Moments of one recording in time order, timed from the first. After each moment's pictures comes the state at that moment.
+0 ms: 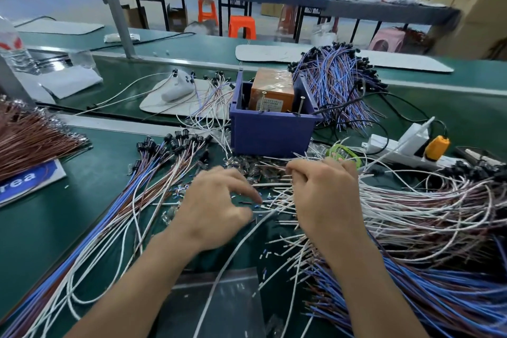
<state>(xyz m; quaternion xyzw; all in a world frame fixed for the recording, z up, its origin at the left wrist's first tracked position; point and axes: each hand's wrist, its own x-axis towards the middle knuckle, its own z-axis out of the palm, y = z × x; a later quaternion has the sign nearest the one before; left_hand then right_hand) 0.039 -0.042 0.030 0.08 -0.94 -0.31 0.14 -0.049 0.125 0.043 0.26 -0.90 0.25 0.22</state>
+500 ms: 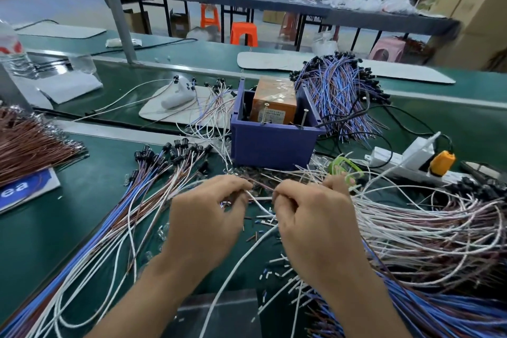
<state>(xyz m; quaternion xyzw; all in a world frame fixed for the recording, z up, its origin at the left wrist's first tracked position) 0.040 -0.034 0.023 0.09 -0.87 -0.30 0.39 -0.020 0.121 0.062 0.31 -0.89 0.28 0.19</state>
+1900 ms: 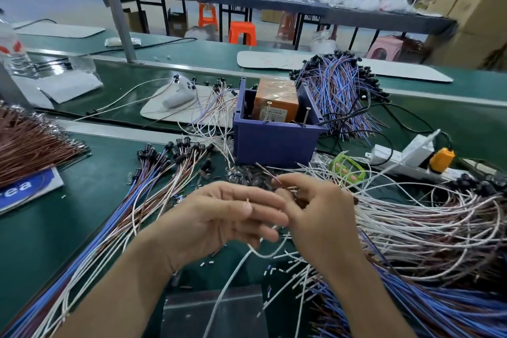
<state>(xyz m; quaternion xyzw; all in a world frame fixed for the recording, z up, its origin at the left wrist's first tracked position) 0.041 -0.066 0.035 -0.12 -0.48 -0.85 -0.14 -0.027 0.120 0.054 0.28 -0.85 0.43 0.09</state>
